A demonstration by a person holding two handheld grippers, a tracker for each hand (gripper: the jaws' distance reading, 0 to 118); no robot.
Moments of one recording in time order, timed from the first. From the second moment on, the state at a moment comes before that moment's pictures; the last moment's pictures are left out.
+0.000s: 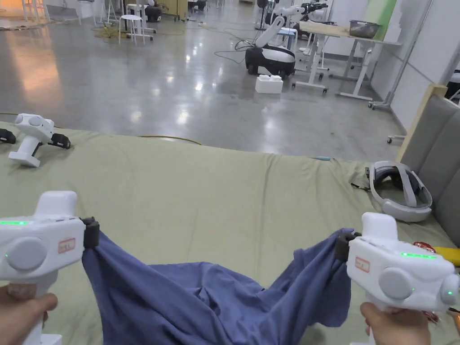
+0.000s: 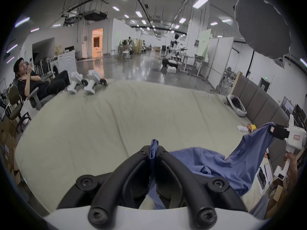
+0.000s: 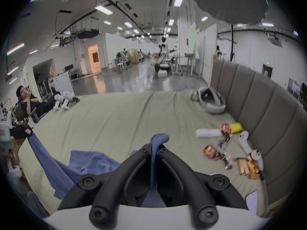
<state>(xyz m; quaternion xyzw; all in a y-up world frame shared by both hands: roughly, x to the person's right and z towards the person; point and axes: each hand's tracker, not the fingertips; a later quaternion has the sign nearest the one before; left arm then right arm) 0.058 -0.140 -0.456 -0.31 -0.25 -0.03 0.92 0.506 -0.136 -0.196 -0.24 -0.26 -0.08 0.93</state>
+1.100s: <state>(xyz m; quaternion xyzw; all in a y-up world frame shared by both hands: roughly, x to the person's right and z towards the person) -0.012 0.035 -0.577 -0.22 -0.16 0.03 0.96 0.533 0.068 -0.250 -0.14 -0.32 0.02 0.94</state>
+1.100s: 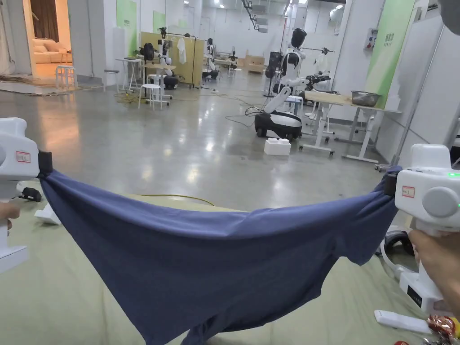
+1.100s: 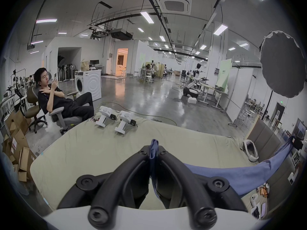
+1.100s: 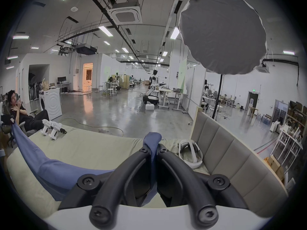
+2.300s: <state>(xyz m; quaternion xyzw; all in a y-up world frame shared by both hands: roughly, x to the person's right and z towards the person) -0.068 -0.165 -0.414 -0.34 -0.21 -0.01 0.92 0.461 -0.102 -0.091 -0.26 -0.32 -0.01 0.91</state>
